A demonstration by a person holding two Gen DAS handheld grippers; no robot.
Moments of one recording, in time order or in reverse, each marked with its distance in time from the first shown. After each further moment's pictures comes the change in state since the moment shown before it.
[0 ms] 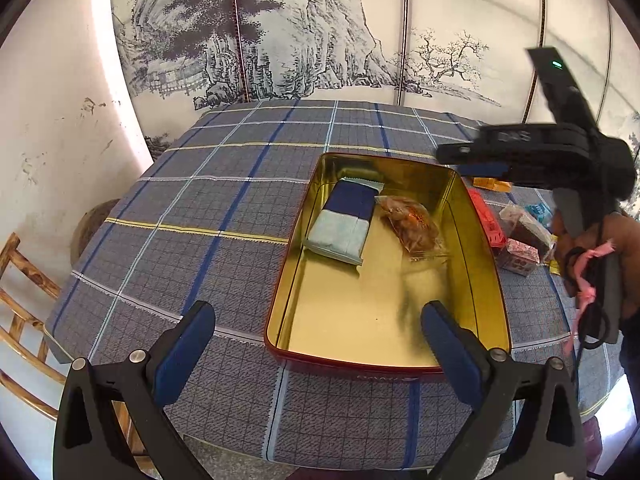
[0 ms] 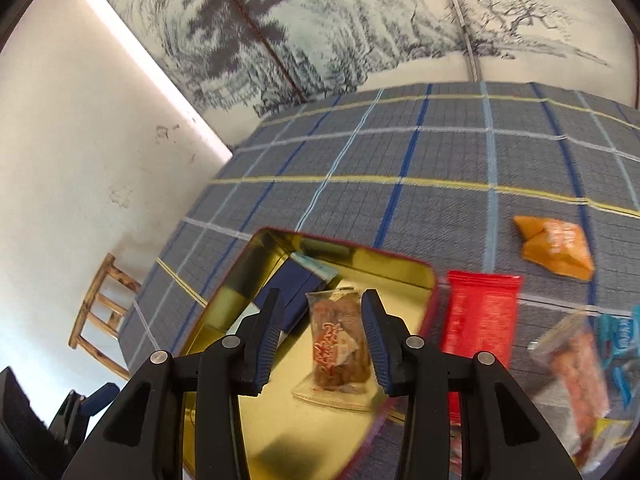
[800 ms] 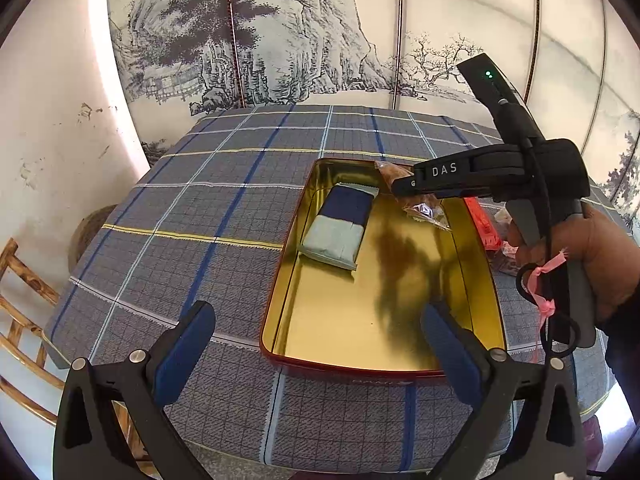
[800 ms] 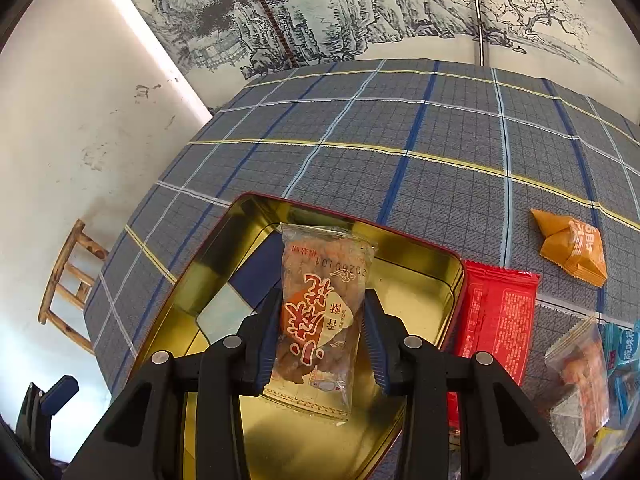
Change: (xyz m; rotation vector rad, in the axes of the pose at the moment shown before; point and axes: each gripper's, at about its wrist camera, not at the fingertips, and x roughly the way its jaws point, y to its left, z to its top) left arm 0.000 -0.004 0.000 0.011 -0.008 -0.006; right arm 0.060 0.031 0.002 -0.062 0.142 -0.088
